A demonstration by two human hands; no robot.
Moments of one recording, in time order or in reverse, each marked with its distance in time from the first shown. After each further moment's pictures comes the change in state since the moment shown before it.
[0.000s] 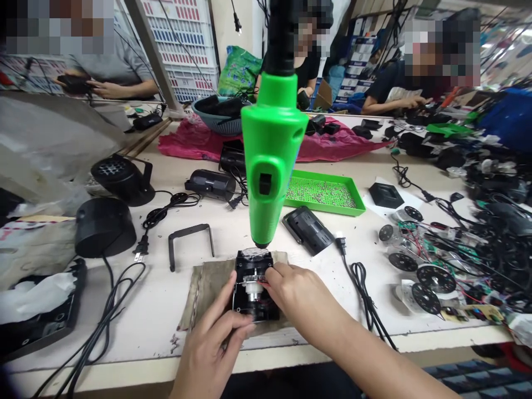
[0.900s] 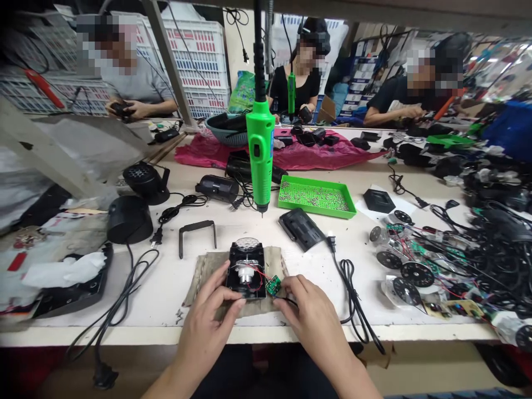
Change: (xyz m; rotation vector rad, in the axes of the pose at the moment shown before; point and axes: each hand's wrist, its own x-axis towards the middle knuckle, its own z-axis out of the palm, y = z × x) left_hand -0.006 0.001 0.005 0.095 0.095 -0.057; right_hand -0.071 0.002 0.045 0.322 0.200 0.290
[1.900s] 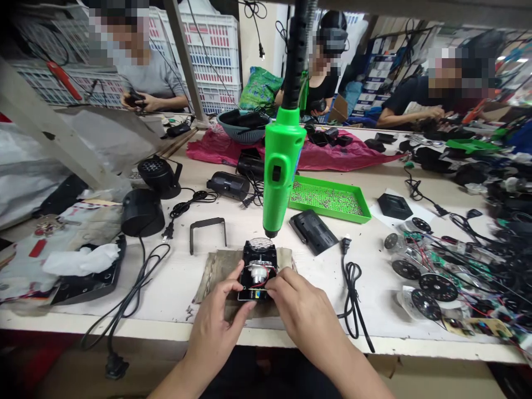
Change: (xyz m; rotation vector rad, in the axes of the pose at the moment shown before) left_hand 0.000 0.000 0.001 -0.071 0.044 0.037; right_hand 0.030 -0.038 -0.017 0.012 -0.065 -0.234
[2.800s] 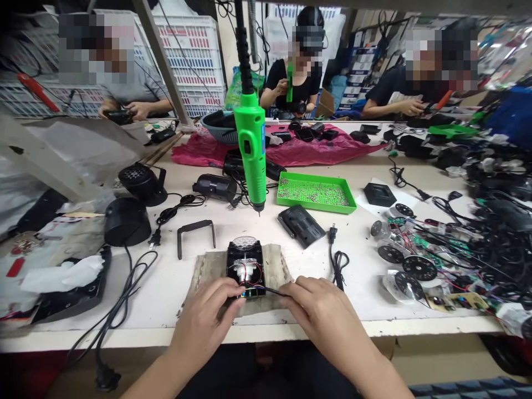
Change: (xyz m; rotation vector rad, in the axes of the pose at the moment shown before) left_hand 0.019 0.002 -0.016 0.113 -0.119 0.250; right_hand -0.037 0.028 -0.017 -0.225 -0.013 0.042
